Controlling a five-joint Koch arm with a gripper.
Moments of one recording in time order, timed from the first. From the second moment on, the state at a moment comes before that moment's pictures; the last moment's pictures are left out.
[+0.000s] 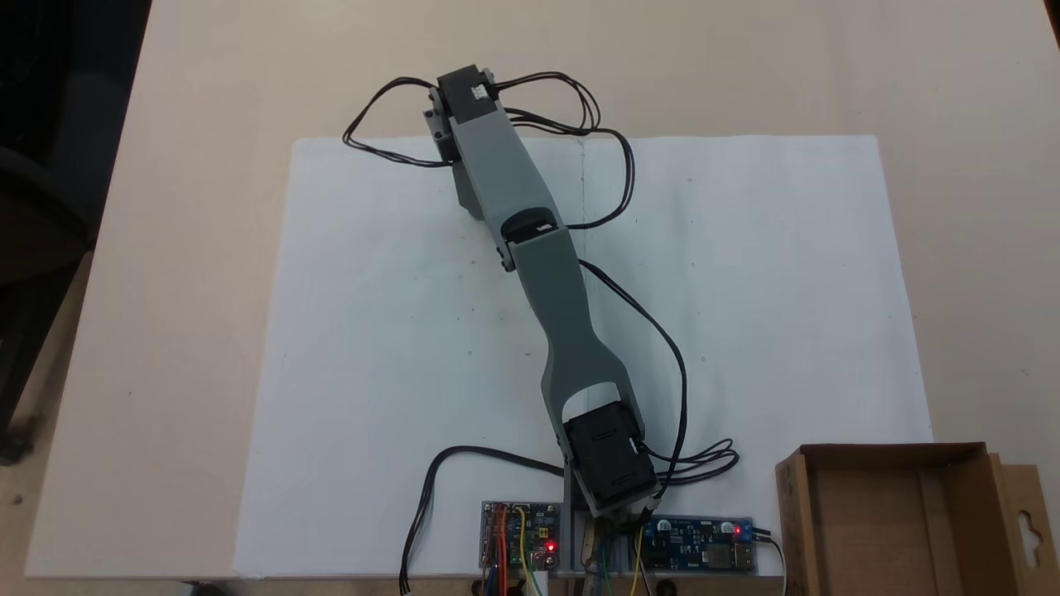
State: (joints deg) arm -22.1 39.4 35.7 68.2 23.1
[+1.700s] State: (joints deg) arm 98.1 63.8 35.7 72.0 -4.3
